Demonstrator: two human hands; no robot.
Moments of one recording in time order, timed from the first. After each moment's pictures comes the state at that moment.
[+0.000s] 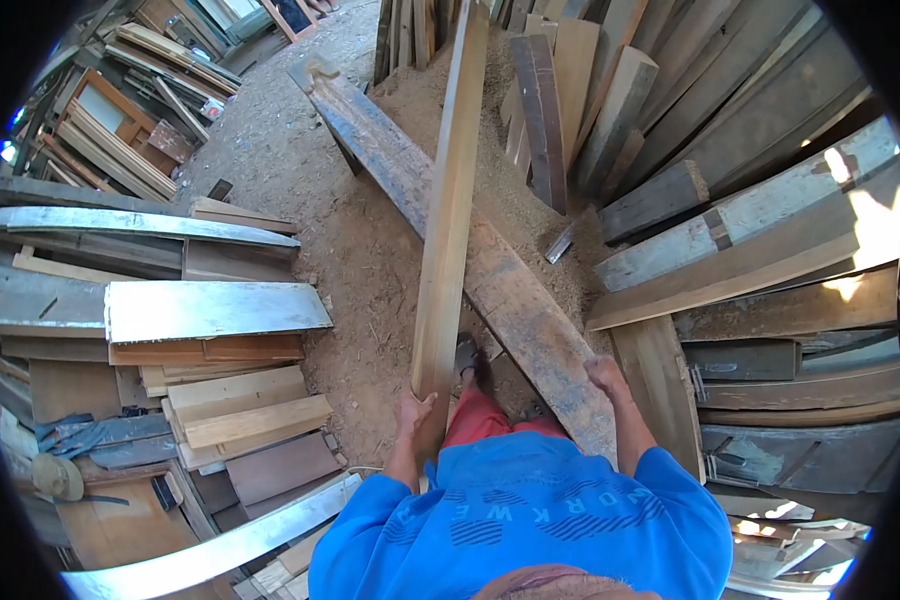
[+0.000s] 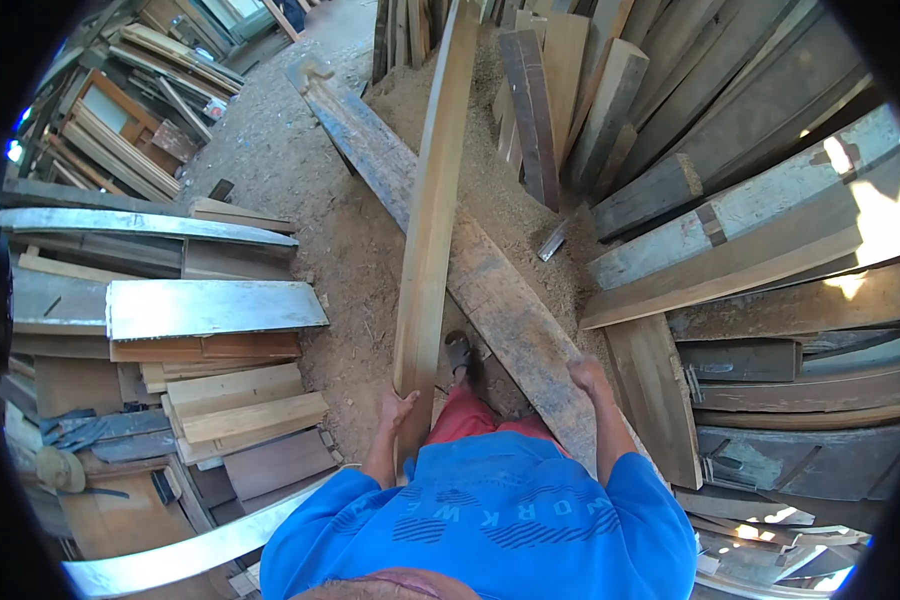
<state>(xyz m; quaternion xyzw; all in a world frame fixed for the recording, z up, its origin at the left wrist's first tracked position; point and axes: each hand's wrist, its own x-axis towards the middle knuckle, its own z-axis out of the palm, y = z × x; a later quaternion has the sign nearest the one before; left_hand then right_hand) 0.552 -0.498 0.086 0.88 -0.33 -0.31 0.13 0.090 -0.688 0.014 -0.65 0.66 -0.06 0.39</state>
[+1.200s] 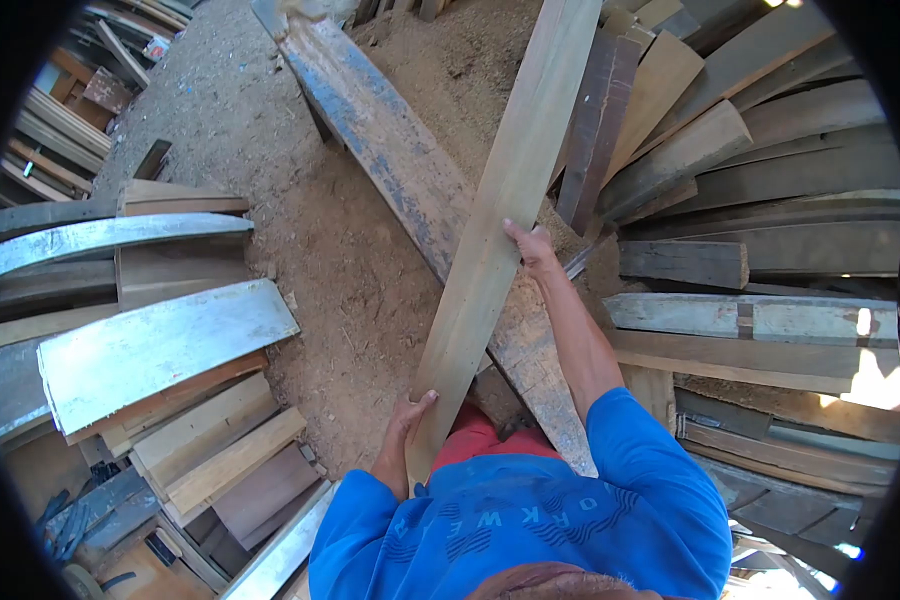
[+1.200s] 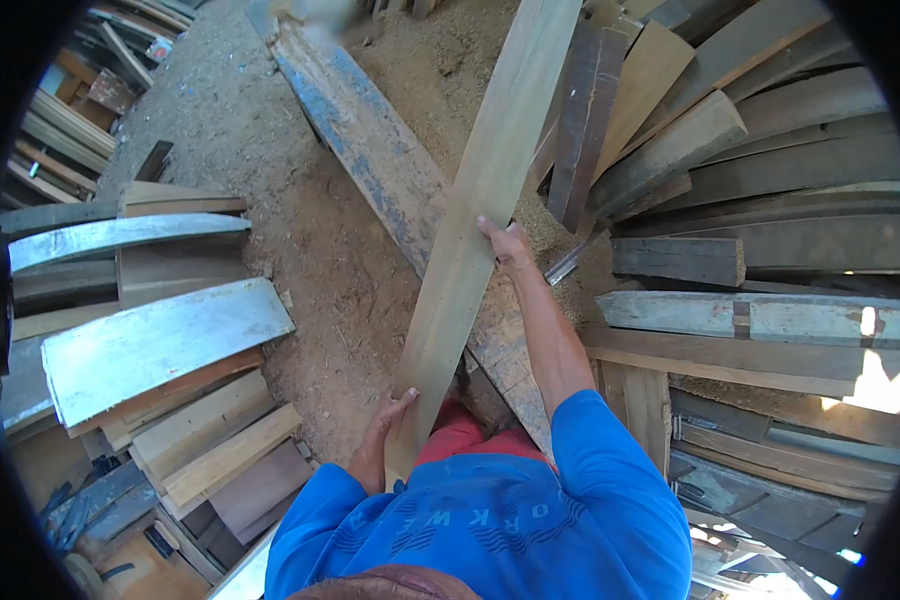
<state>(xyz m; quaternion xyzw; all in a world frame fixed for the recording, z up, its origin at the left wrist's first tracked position) 0.709 -0.653 0.011 0.70 -0.14 -0.66 0.25 0.518 -1.079 0.084 -0.35 0.58 -0.27 0.68</state>
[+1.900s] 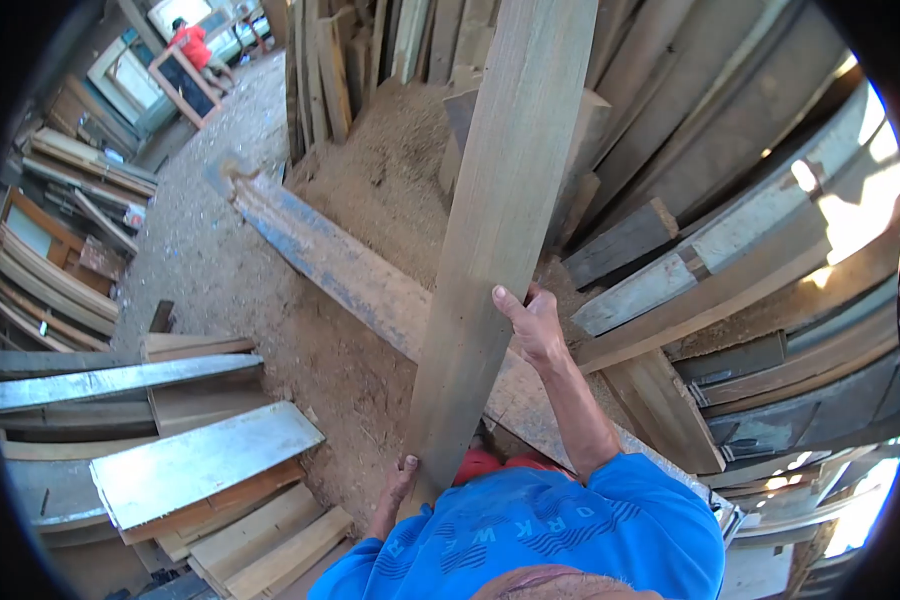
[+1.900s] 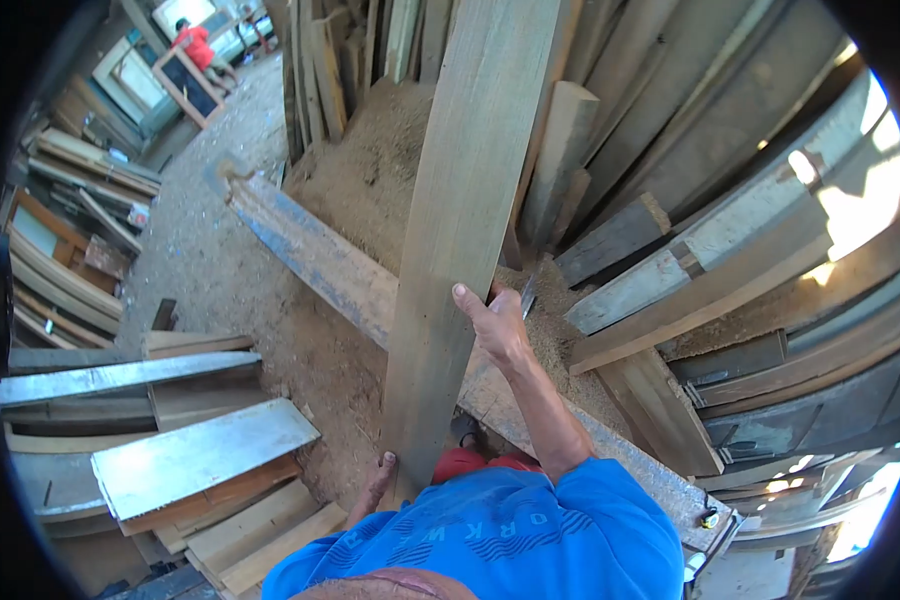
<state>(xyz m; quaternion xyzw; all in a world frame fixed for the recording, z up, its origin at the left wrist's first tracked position) 0.713 -0.641 0.103 0.70 -0.37 -0.56 0.24 0.396 -0.930 0.360 -0.38 0.47 -0.51 0.61</state>
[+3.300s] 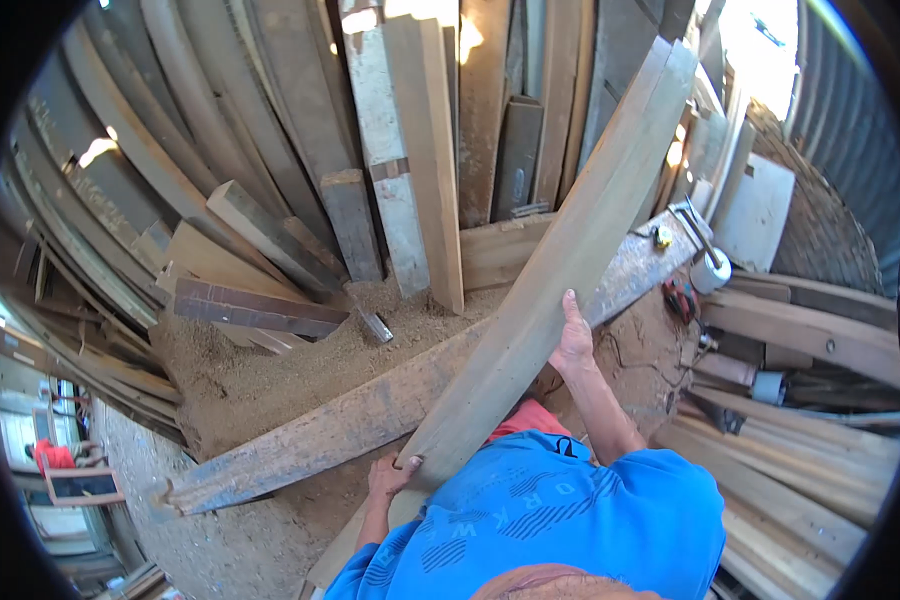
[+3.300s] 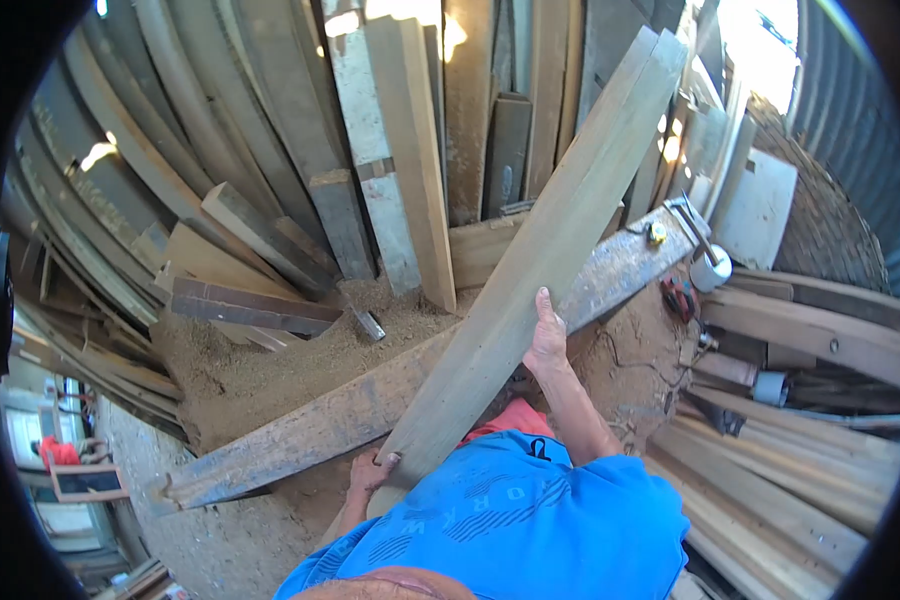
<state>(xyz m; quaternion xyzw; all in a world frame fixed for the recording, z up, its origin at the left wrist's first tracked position) 0.621 -0.824 0.172 0.39 -0.84 -0.30 -0.24 0.222 -0.572 0.254 0.11 0.32 -0.91 0.25</state>
